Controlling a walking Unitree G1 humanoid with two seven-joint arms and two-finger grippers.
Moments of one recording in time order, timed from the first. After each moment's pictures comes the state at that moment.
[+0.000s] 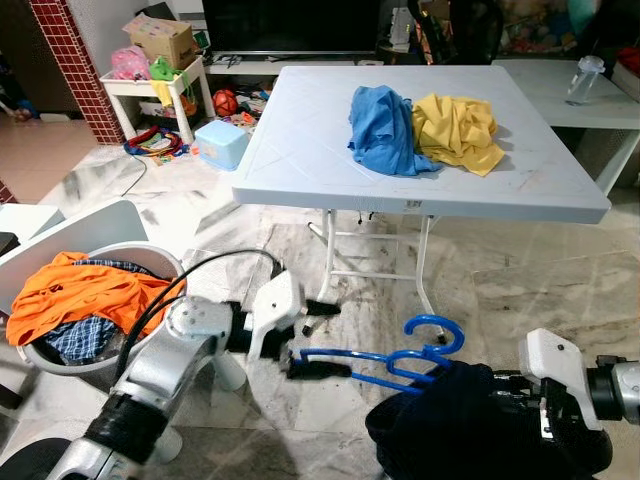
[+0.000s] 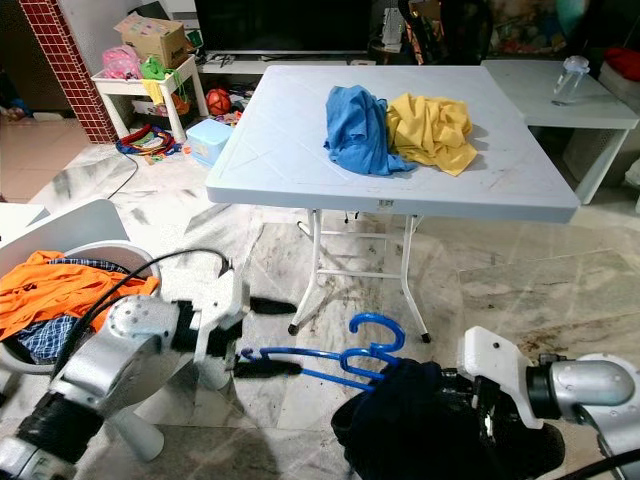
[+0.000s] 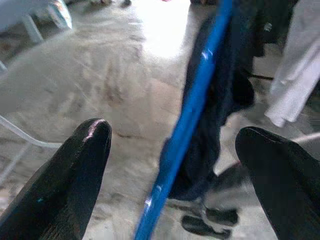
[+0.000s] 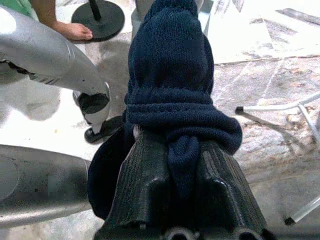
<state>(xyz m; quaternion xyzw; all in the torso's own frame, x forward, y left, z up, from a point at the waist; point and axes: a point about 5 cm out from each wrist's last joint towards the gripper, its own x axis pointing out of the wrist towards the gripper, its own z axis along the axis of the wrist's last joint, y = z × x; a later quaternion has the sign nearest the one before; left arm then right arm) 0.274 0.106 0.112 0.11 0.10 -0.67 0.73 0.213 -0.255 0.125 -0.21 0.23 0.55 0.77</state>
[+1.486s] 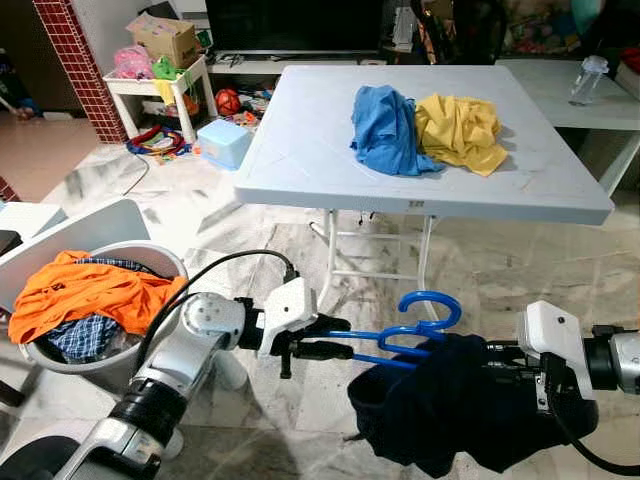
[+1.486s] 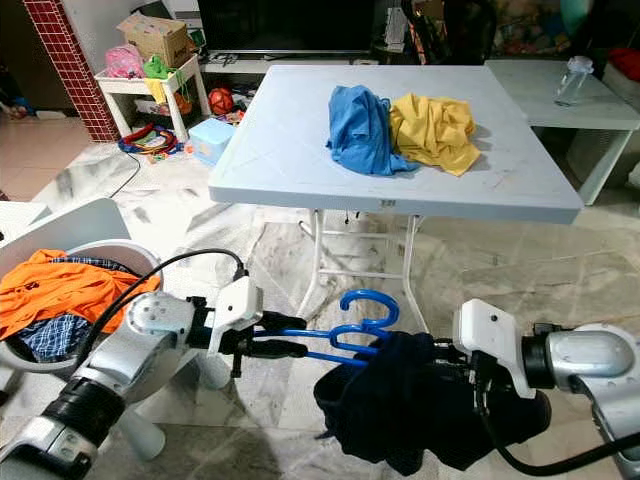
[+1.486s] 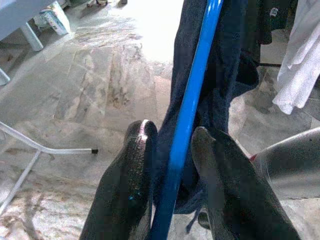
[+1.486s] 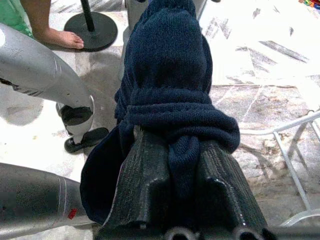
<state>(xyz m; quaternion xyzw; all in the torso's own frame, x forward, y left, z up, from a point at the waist) 0.290 0.094 0.104 0.15 0.08 -0.68 0.72 0.231 -0.245 0.148 -0.24 0.18 0.56 0.77</state>
